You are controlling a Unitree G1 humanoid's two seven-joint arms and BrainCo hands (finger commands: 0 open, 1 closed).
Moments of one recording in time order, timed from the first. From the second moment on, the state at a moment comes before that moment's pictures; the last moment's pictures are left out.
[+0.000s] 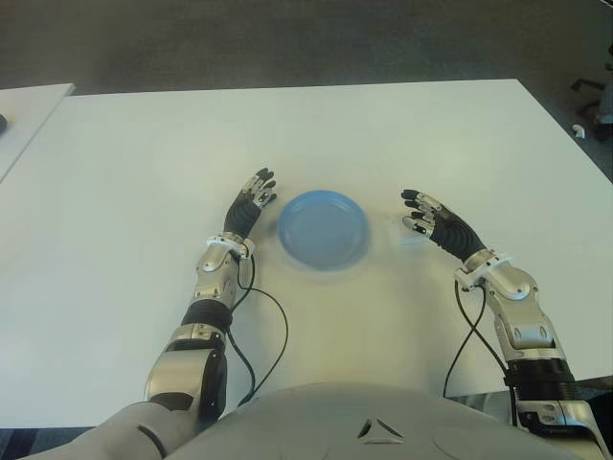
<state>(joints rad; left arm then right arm) -0.30 0.07 0.16 0.84 -0.21 -0.40 -0.42 0.07 -0.43 -0.04 -0.02 0.00 -0.01 0.43</state>
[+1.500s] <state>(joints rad) -0.34 0.08 0.18 0.89 -0.22 -0.40 -0.46 0.01 -0.61 -0.02 0.00 -0.61 -0.55 0.00</state>
